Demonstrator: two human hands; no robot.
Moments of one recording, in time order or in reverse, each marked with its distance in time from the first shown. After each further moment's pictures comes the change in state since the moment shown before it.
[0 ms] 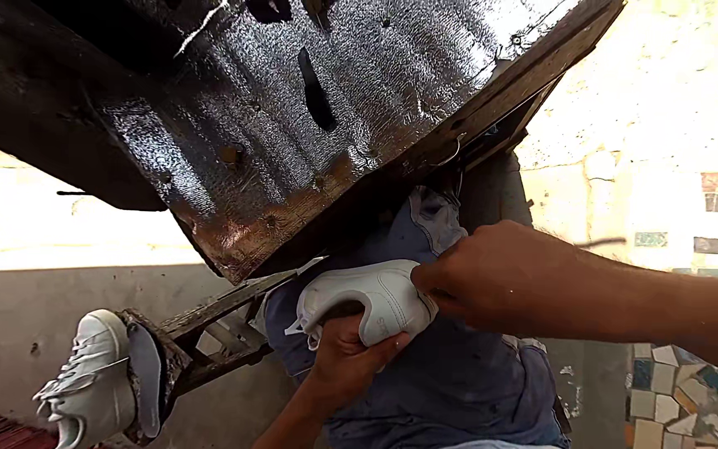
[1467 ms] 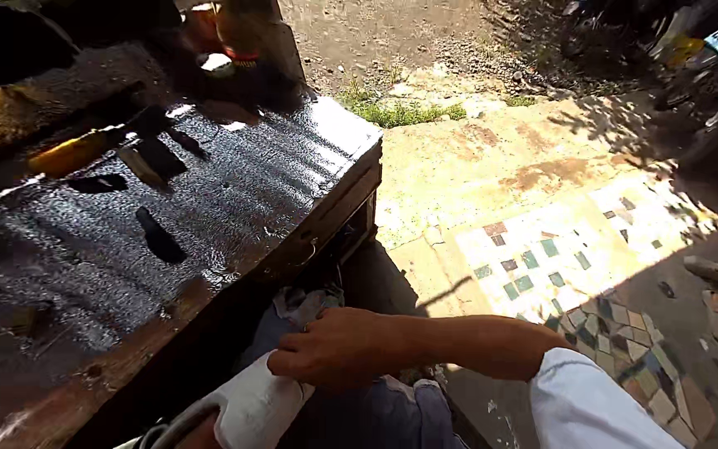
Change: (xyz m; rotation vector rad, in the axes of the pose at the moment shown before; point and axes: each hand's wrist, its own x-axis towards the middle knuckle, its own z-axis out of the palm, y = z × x) left_hand 0.013 0.030 -0.035 0.627 -0.163 -0.112; right_hand -0.008 -0.021 0.022 -0.198 0.179 -0.063
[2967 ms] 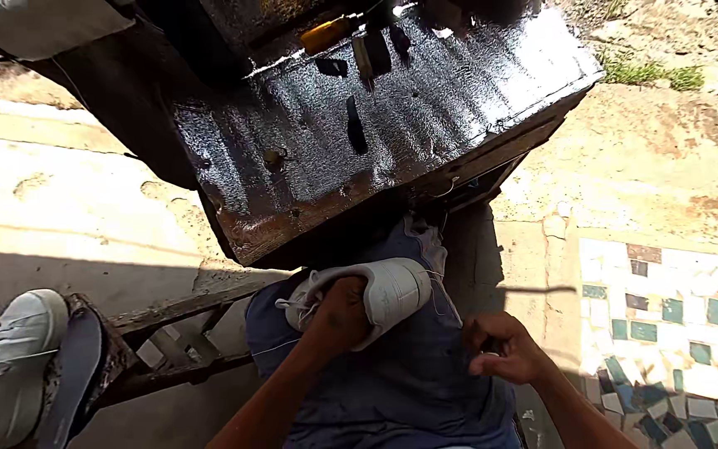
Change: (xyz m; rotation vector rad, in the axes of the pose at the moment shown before) left_hand 0.012 0.000 0.029 -0.318 0.235 -0.039; right_hand -0.091 0.000 0.113 1.246 0.433 -0.080
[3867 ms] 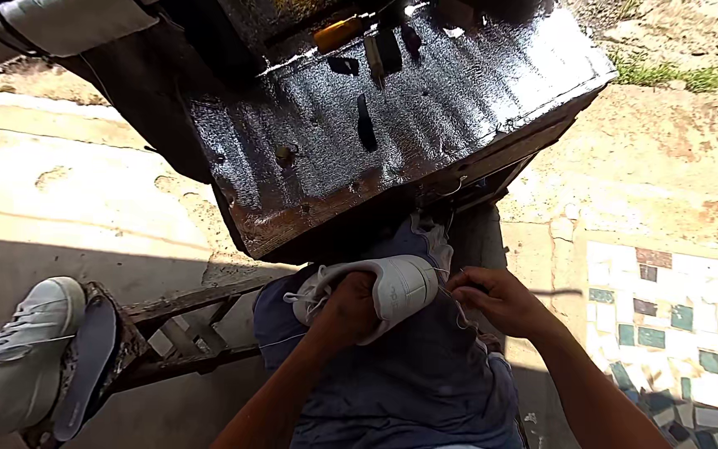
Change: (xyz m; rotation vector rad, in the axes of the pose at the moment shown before) left_hand 0.000 0.005 -0.001 0.015 -0.045 -0.056; right_hand 0.056 -0.021 -0.024 -0.307 0.003 0.411
